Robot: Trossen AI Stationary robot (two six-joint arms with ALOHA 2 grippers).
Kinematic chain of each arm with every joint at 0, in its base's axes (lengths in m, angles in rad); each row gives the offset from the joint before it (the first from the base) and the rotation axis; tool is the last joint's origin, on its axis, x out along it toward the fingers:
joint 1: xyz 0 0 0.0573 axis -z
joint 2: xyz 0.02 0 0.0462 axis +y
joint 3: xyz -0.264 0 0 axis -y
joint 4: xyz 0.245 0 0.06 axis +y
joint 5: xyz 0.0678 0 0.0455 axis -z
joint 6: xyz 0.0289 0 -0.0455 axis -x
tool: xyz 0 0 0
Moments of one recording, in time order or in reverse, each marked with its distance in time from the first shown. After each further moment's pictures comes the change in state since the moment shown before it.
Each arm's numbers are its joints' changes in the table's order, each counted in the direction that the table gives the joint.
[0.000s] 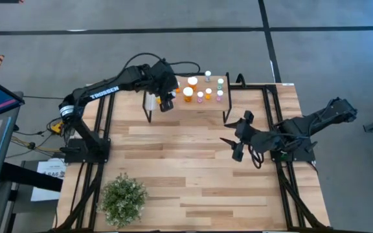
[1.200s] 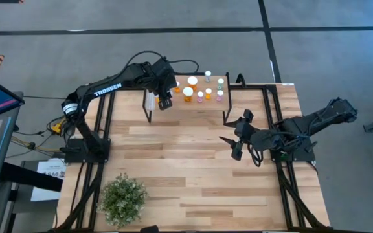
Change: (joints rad) left arm -0.051 0.055 0.003 0.045 0.023 0.001; right arm 0.016 -0.003 0.001 -0.020 -0.008 0.007
